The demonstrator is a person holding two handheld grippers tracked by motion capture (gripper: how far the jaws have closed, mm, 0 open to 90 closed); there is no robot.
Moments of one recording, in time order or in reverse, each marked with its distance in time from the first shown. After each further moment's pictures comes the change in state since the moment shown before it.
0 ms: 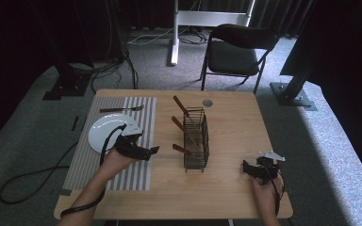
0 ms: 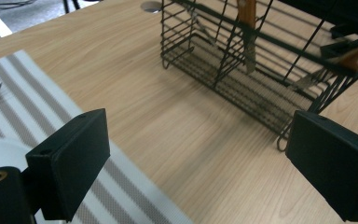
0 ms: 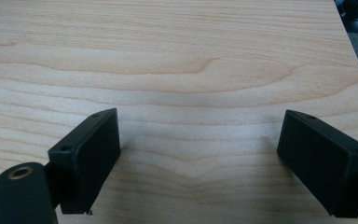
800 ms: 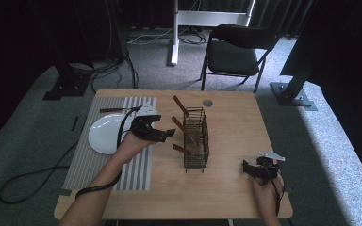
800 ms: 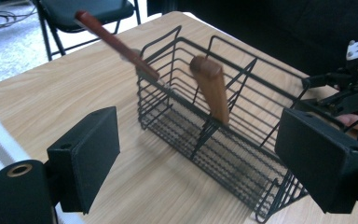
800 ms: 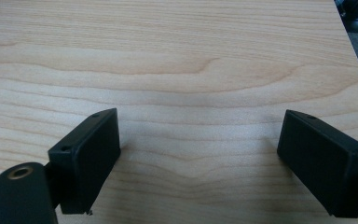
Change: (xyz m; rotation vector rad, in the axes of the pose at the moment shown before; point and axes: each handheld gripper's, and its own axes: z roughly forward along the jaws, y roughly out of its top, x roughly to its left) left arm -0.005 0.062 0.025 -0.070 -0.079 -0.017; right arm 0.000 0.000 0.000 0.000 0.000 0.001
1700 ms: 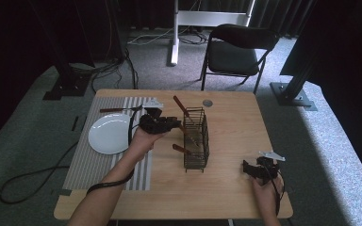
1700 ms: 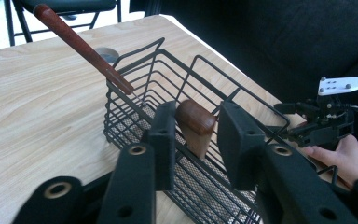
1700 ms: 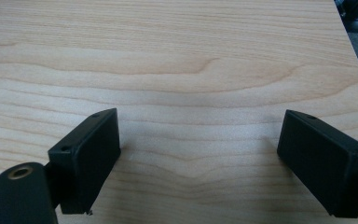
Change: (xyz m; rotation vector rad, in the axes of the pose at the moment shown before) left arm 0.002 0.010 0.023 -0.004 -0.091 -0.143; right arm 0.000 0.000 0.000 0.000 0.000 -0.001
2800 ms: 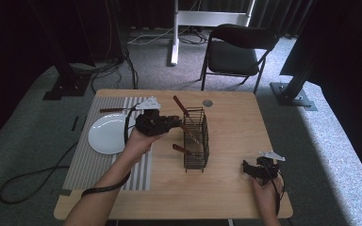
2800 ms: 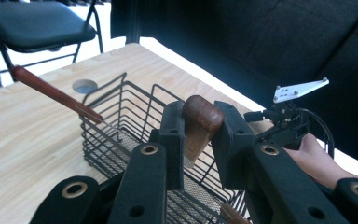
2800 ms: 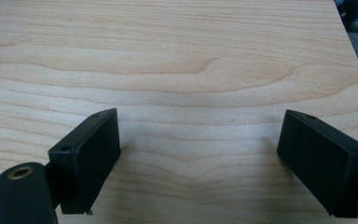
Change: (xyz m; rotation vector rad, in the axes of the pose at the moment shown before) left arm -0.030 0.014 -0.039 -0.094 -0.068 0.086; right arm 0.000 0.000 0.000 -0.001 0.000 0.001
